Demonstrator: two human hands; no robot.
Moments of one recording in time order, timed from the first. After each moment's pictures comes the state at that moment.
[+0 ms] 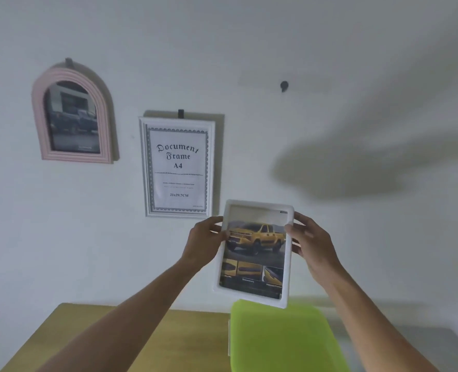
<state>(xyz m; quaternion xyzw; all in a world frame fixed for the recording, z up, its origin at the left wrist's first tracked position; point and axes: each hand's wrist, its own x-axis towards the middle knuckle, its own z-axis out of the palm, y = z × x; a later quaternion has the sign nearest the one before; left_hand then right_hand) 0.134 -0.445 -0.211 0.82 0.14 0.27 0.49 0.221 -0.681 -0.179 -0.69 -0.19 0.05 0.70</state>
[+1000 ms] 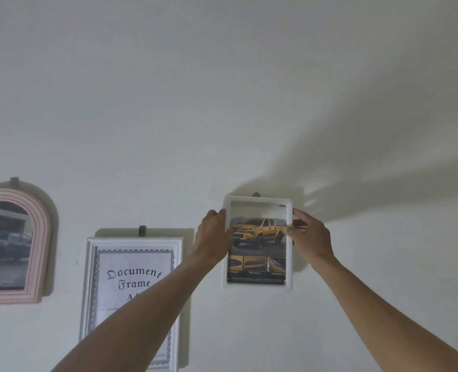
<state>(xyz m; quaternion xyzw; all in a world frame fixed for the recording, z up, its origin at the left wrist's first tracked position) 0.318 -0.419 0.034 0.85 0.04 0.49 0.19 0.386 -0.634 0.041 -0.74 -0.26 -0.28 0.55</state>
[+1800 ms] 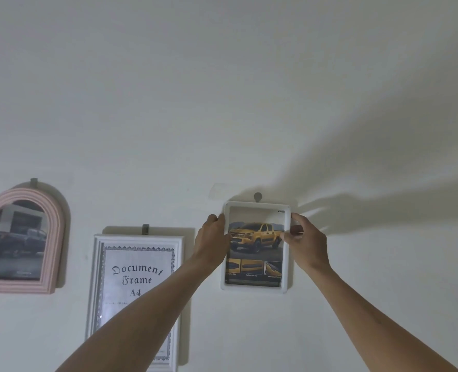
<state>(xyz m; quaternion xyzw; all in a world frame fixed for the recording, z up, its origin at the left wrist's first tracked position) 0.321 -0.427 0.027 0.86 0.08 0.49 0.15 0.418 -0.629 0.025 -0.73 -0.31 -0.32 0.52</state>
